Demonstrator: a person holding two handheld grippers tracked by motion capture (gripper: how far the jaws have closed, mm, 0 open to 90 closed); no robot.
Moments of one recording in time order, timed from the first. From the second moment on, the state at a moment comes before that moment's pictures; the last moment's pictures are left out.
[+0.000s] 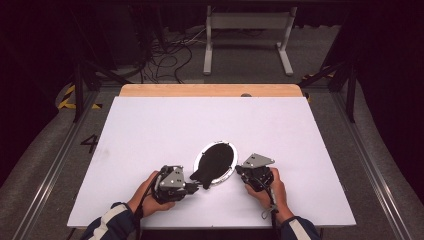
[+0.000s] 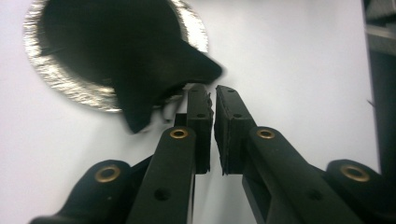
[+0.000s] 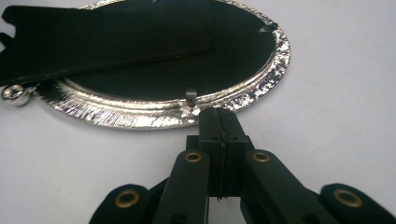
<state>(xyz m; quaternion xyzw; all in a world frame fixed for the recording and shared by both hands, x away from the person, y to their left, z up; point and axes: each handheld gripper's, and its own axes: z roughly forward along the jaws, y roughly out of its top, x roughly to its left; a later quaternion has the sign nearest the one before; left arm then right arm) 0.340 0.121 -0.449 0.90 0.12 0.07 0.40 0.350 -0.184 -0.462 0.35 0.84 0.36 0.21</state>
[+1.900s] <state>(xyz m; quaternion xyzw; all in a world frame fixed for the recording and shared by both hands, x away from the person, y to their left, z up) 0.359 0.091 -0.466 0.90 0.17 0.06 0.40 0.357 -0.180 -0.461 0.37 0.83 0.35 0.21</state>
